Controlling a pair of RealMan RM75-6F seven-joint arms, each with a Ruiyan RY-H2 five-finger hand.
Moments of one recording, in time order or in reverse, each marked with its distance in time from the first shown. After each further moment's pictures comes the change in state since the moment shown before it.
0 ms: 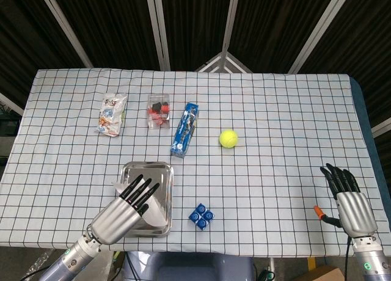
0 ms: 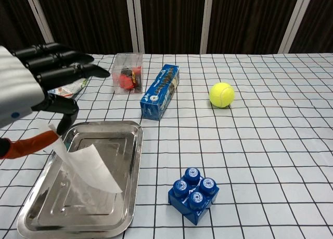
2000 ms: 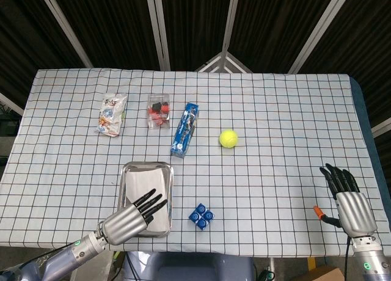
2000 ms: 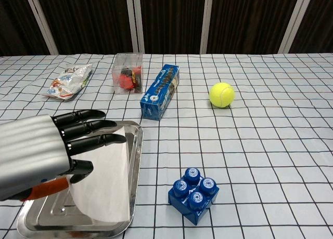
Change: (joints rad) left arm -0.107 -0.068 0.063 0.277 0.128 -0.080 -0.186; right arm 0.001 0.001 -0.001 -0.002 0.002 -0.005 -0.003
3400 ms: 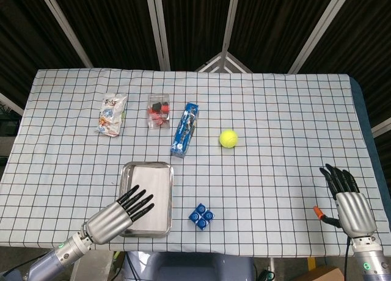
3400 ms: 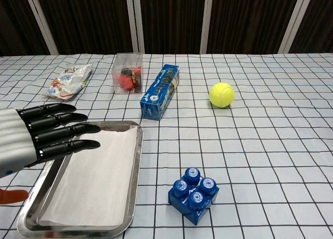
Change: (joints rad) left arm 0.045 0.098 0.025 -0.039 -0.046 0.056 -0.023; right arm -0.001 -0.001 0.000 -0.003 0.002 -0.001 -0.006
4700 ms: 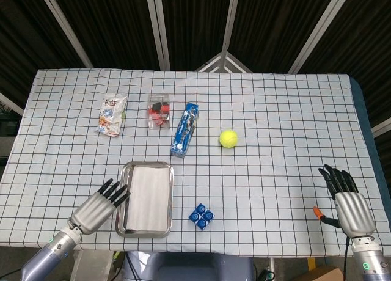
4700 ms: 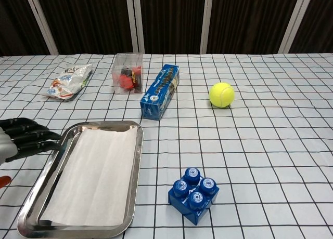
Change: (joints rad) left arm 0.025 0.067 -0.062 -0.151 -0.429 -0.216 0.132; right arm 0.003 0.004 -0.002 -0.007 0.006 -0.013 -0.005
